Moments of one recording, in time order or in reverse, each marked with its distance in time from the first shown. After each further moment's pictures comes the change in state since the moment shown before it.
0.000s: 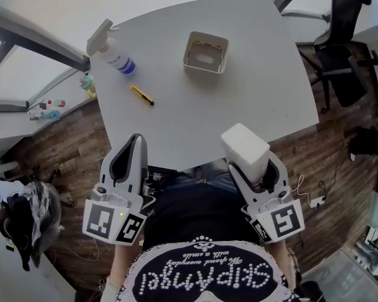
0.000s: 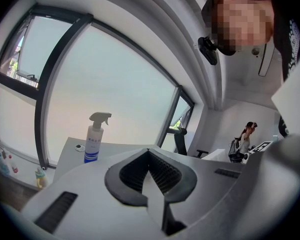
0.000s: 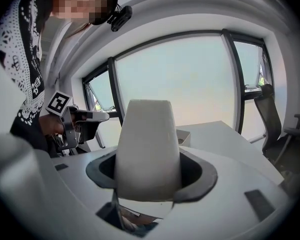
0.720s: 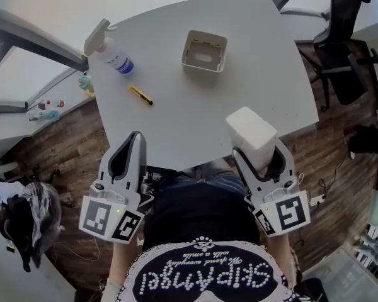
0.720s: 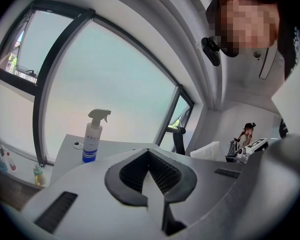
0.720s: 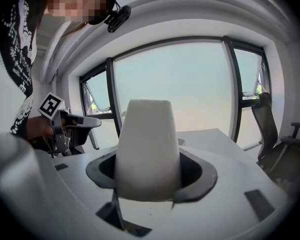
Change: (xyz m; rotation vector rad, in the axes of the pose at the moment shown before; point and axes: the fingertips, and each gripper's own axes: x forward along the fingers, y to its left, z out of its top) left arm 0.006 0.002 -0.002 -0.020 0.026 -0.018; right arm 0.012 -0.020 0.025 -0.039 -0.032 -0.052
